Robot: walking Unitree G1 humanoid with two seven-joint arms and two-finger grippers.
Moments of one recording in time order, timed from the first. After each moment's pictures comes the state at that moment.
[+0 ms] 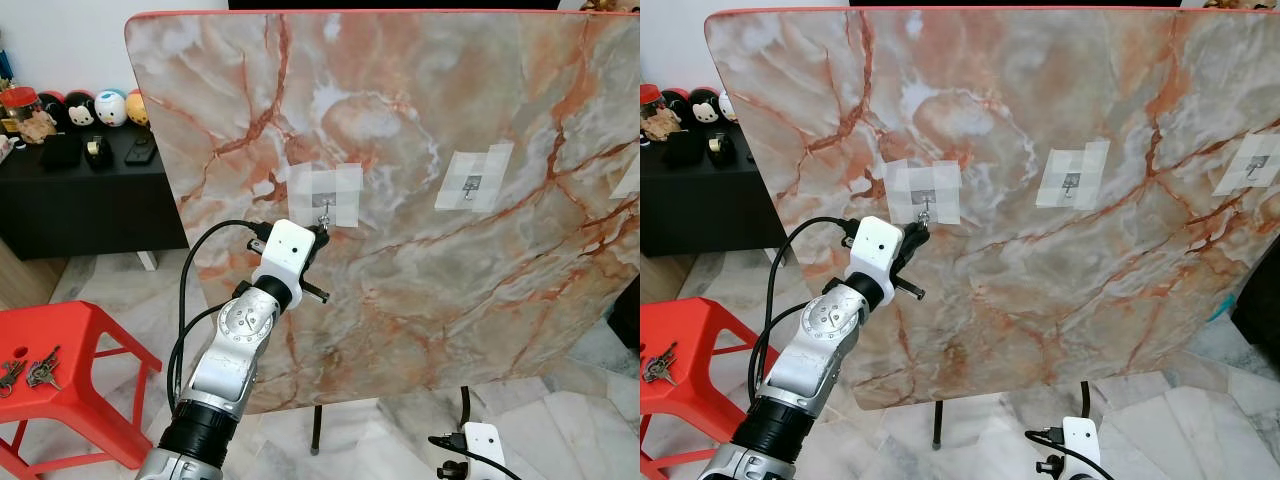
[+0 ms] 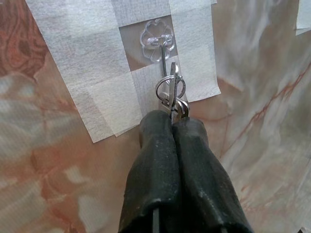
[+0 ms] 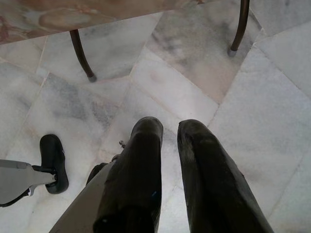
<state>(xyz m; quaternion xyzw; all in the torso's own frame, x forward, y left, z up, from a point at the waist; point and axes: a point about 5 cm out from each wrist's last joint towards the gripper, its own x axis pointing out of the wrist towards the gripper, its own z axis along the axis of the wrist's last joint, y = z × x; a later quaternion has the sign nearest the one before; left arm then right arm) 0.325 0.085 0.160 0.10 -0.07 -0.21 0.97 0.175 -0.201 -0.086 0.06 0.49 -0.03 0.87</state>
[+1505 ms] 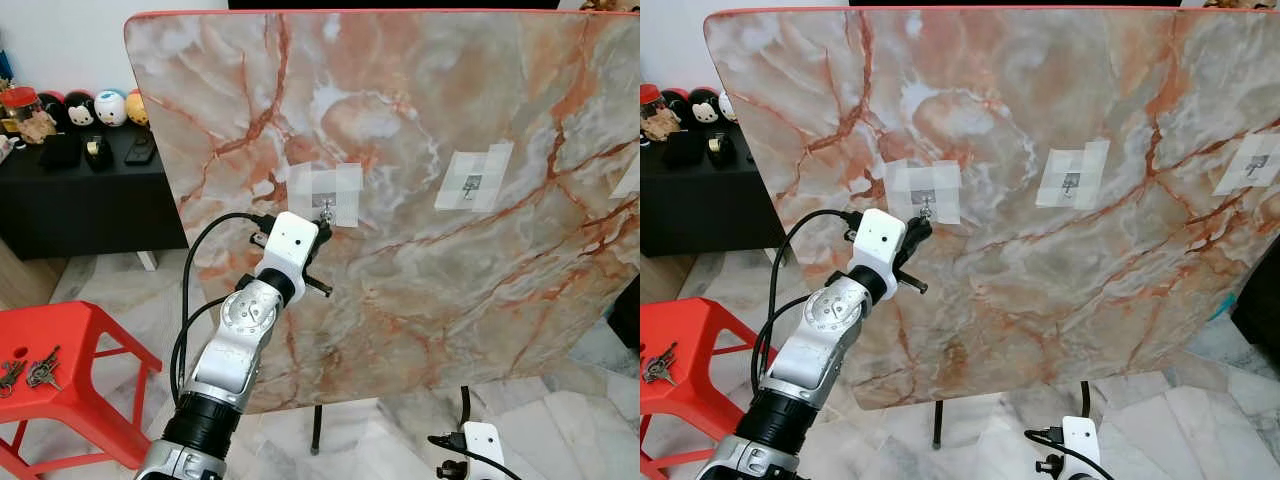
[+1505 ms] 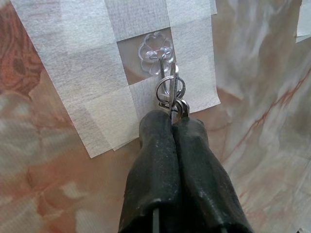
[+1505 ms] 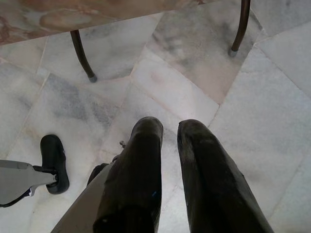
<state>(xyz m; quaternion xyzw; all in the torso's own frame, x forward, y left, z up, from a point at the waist) 0.329 0.082 0.167 0.10 -0.06 -0.22 0.97 0.176 -0.200 -0.086 0.06 0.49 -0.03 0.87</state>
